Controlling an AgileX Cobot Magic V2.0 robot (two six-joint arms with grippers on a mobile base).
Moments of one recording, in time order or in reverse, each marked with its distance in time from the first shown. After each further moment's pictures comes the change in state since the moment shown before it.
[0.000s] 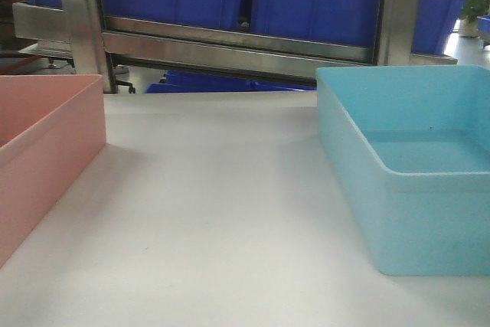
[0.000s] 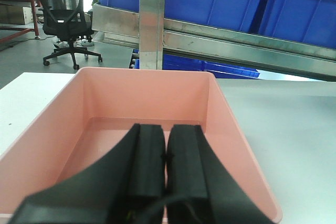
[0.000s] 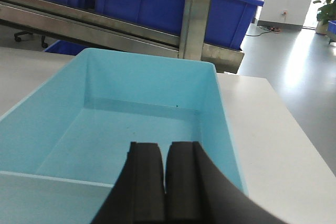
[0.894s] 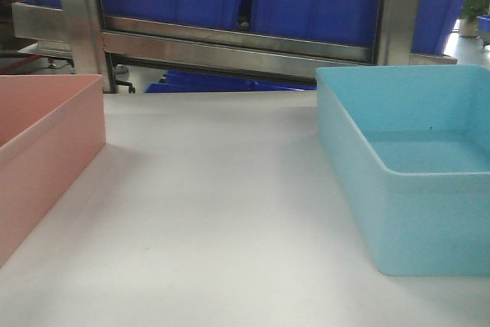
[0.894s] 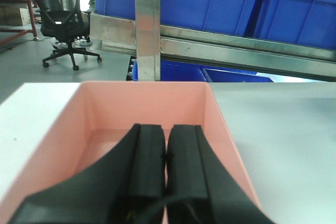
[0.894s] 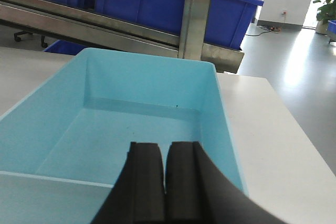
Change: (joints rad) left arm 0.000 0.041 -0.154 0.039 0.134 0.000; right arm 0.000 0.000 0.000 0.000 0.000 0.000
